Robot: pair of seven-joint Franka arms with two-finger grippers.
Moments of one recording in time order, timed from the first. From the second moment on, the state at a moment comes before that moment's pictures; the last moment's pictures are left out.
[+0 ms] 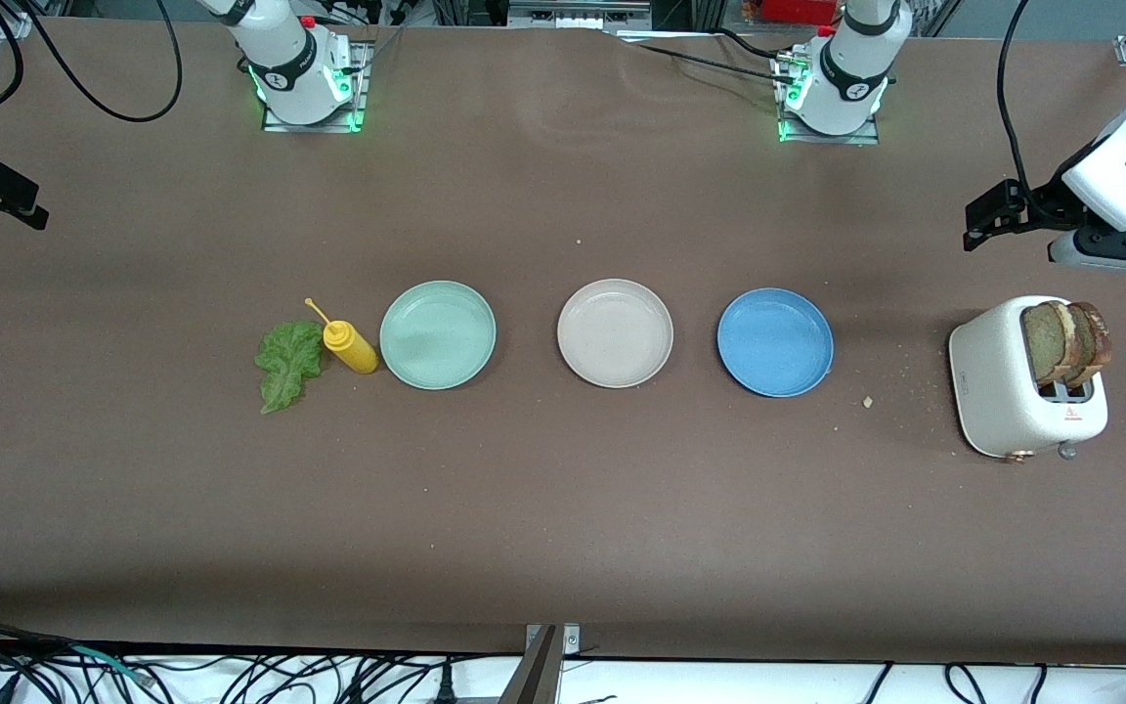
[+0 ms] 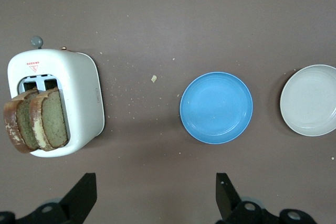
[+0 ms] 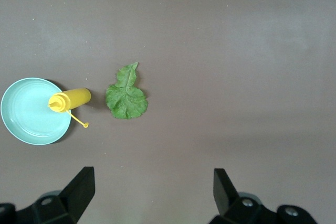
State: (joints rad) left arm 0.01 -0.03 -0.05 -1.69 -0.01 1.62 0.07; right arm 0.08 0.00 -0.15 -1.55 -0.04 1.54 -0.05
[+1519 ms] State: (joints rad) left arm 0.03 0.03 -0.05 -1.66 -0.01 1.64 0.07; right arm 0.08 0.00 -0.15 -1.55 -0.04 1.53 -0.05
